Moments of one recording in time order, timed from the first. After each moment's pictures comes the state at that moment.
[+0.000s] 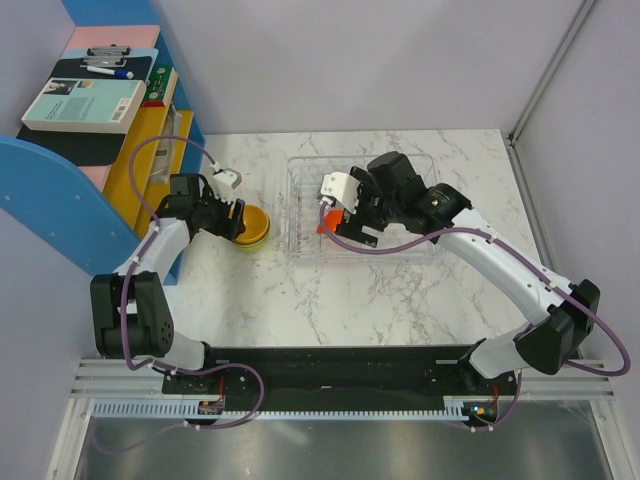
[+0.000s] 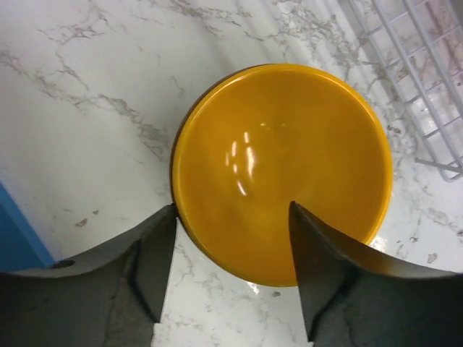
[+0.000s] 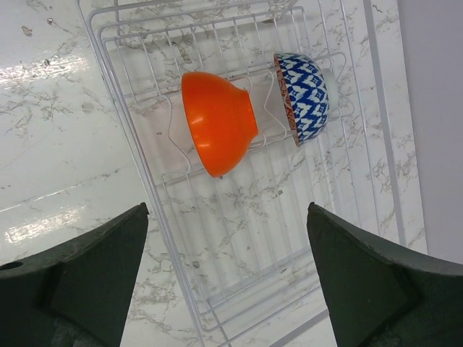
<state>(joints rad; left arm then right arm) 0.04 1.47 0.98 -0.36 0.42 0.40 0.70 1.46 1.48 -0.75 -0.12 -0.67</state>
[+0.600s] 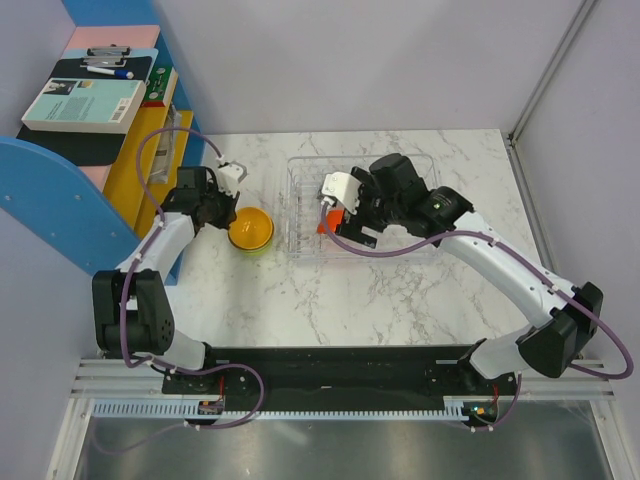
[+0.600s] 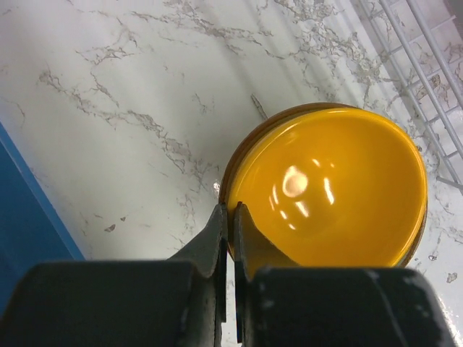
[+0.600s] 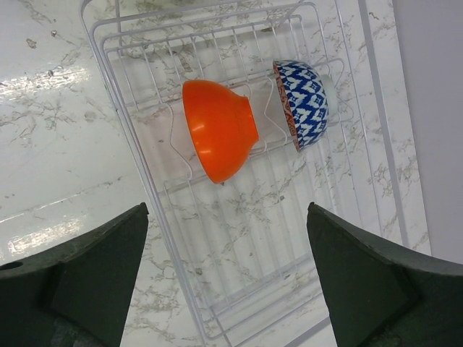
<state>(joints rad) -0.01 1.50 1.04 -0.36 0.30 0.40 0.70 1.43 1.44 -0.71 -0.14 -0.65</state>
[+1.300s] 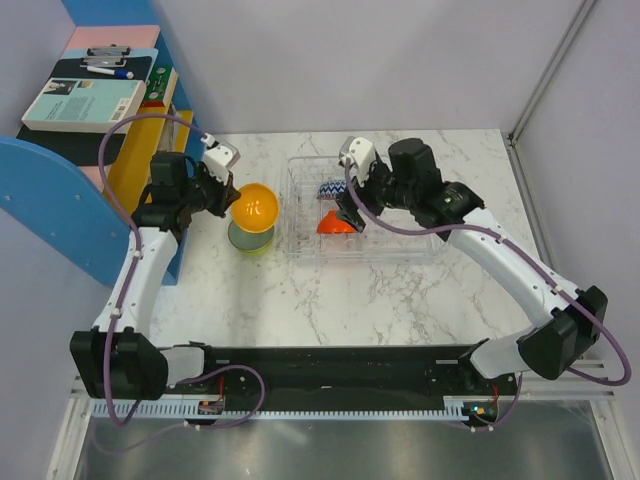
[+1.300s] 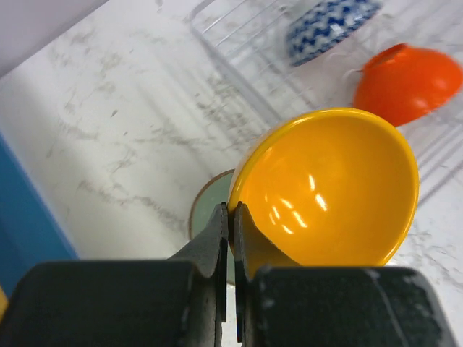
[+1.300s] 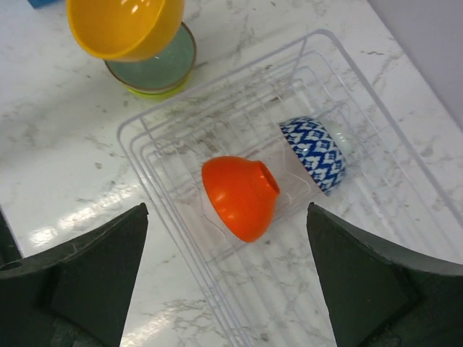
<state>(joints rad) -0.02 1.27 1.15 -0.46 0.46 0.40 0.63 1.42 1.43 -0.50 -0.25 -0.35</state>
